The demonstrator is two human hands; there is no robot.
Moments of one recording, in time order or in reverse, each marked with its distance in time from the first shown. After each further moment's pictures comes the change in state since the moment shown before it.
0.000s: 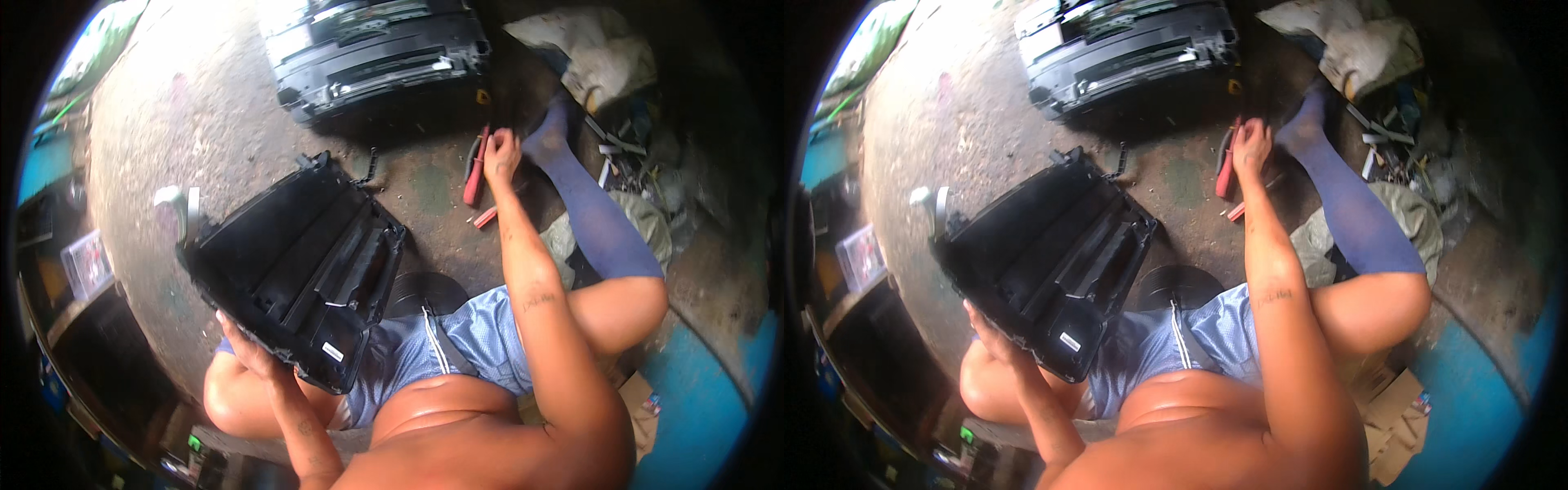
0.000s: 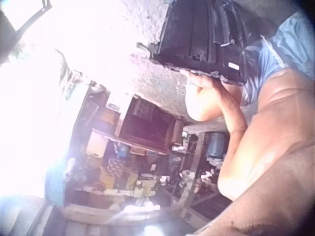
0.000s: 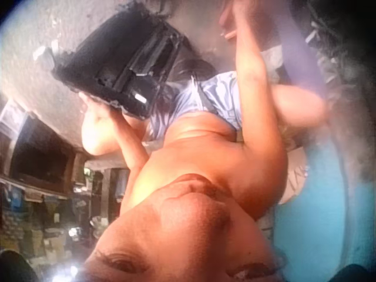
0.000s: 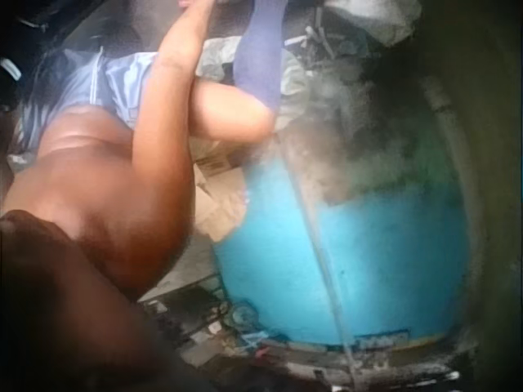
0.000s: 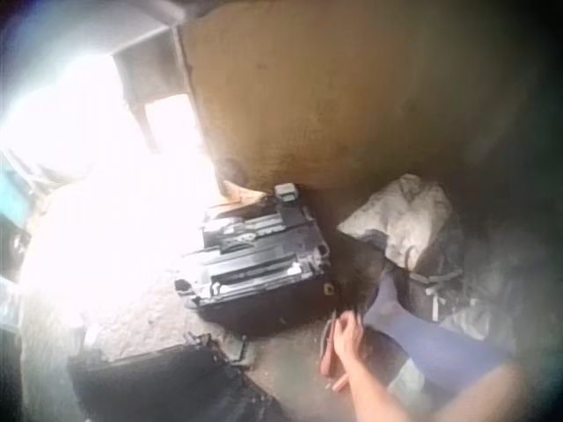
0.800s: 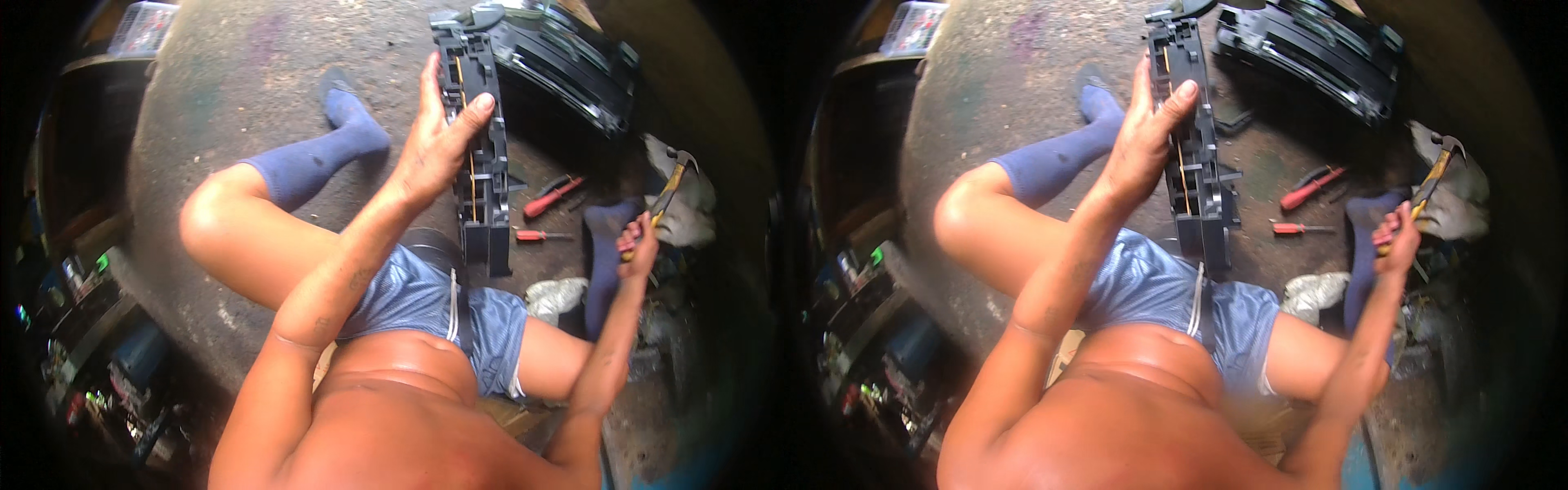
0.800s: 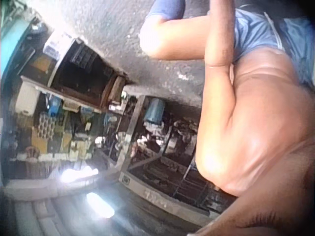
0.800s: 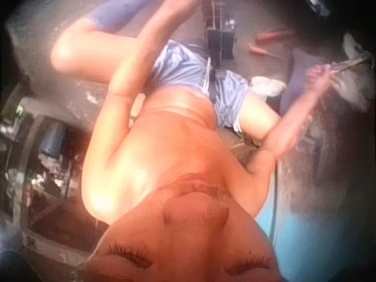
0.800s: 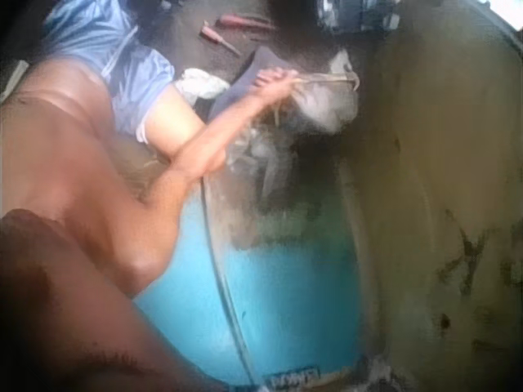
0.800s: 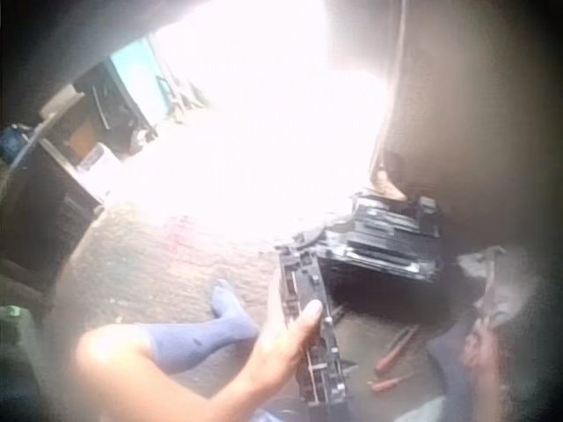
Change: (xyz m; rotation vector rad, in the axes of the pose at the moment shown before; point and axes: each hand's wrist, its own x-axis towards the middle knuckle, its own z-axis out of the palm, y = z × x) left_hand 0.010 -0.007 0.109 0.174 -0.305 0.215; right_hand 0.046 -0.111 -0.231 0.879 -0.580 0.519
